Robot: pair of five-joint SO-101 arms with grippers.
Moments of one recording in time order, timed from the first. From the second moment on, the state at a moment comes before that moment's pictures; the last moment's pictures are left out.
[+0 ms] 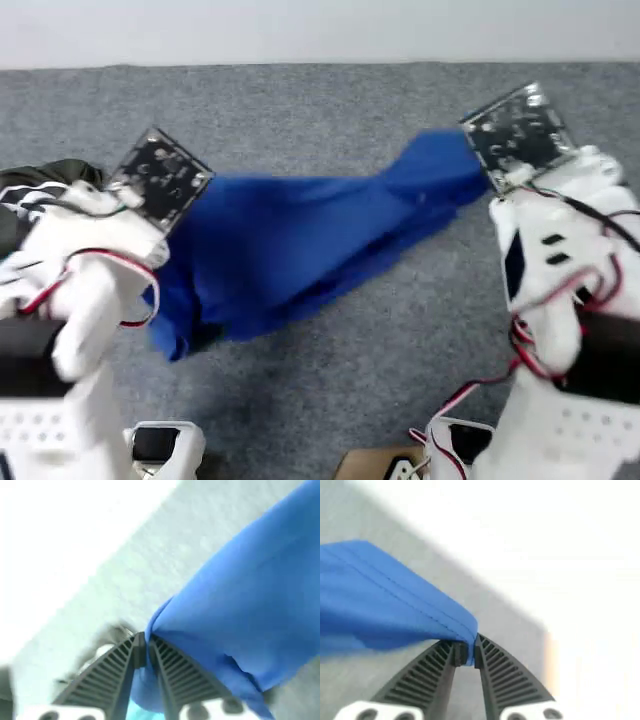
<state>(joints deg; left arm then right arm) -4.1 -42.9 -0.5 92.1 -33.4 6.9 -40.3 -10.8 78.1 41.6</state>
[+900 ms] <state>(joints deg) -4.1 -54.3 -28.0 92.1 -33.4 16.0 -42.5 -40.2 60.4 41.7</state>
